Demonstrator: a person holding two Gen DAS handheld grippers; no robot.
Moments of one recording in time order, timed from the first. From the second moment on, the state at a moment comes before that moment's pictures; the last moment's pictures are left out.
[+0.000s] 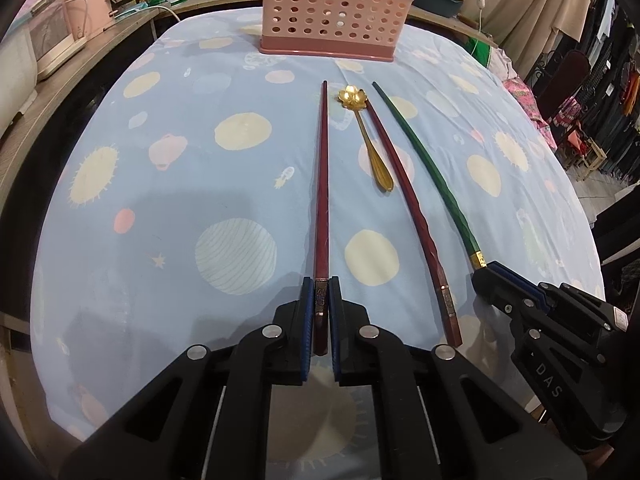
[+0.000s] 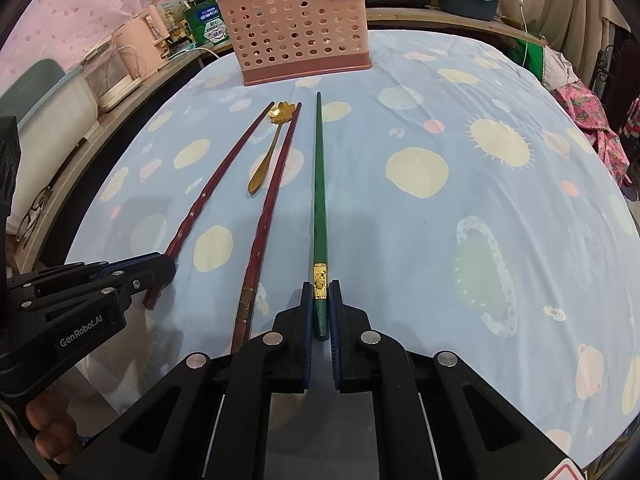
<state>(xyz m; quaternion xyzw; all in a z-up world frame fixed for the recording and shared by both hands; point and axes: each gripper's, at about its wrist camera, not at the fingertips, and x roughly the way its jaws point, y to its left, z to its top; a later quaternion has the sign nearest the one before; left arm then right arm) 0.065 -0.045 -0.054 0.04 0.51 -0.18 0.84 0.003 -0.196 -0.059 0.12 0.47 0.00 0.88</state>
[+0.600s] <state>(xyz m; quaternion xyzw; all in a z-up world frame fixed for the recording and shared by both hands) 0.082 -0.025 0.010 0.01 0.44 -0.17 0.88 0.006 -0.224 0.010 0.14 0.37 -0.01 0.92</state>
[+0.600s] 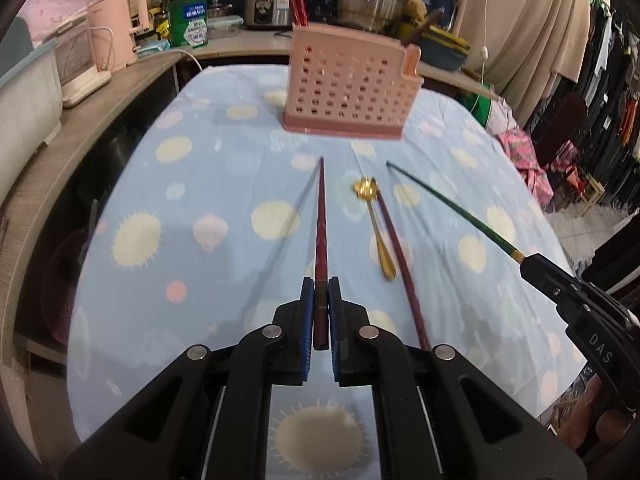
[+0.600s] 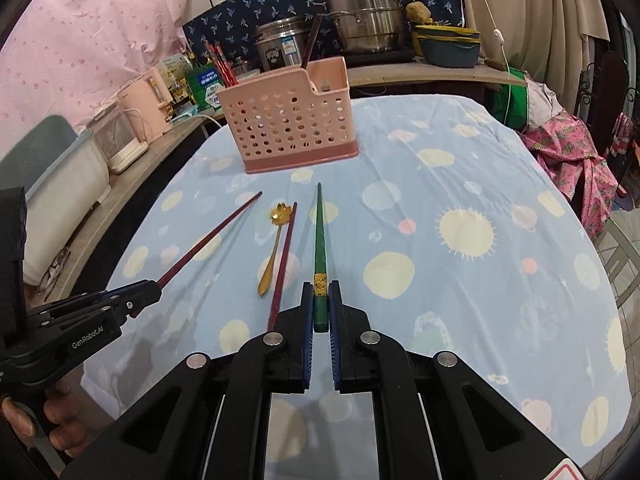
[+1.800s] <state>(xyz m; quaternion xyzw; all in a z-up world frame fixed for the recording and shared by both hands) 0.193 -0.034 0.205 -0.05 0.23 -0.18 0.96 0.102 -0.287 0.175 0.20 0.15 0.00 0.97</state>
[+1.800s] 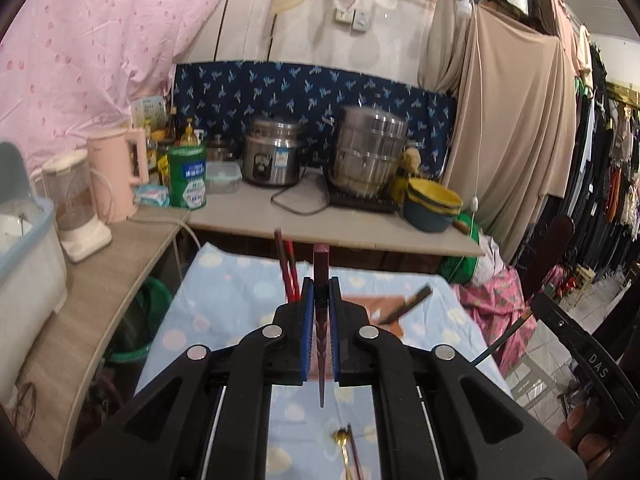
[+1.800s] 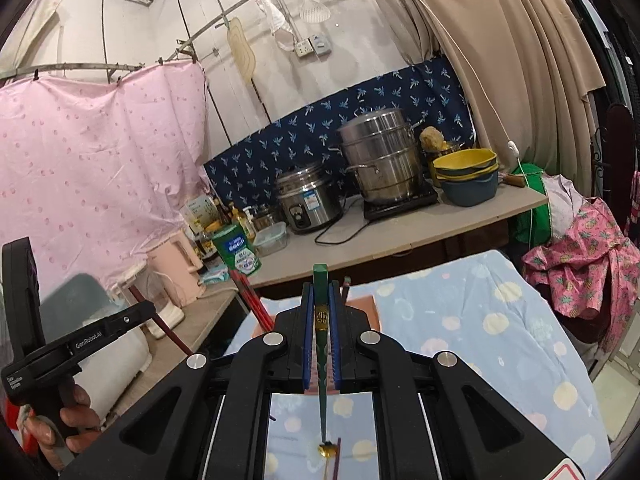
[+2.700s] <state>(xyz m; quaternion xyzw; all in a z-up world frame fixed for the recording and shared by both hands) 0.286 -0.065 0.205 -0.05 0.23 -0.16 0.96 0.229 -0.299 0.178 0.23 0.15 -0.02 0.96</state>
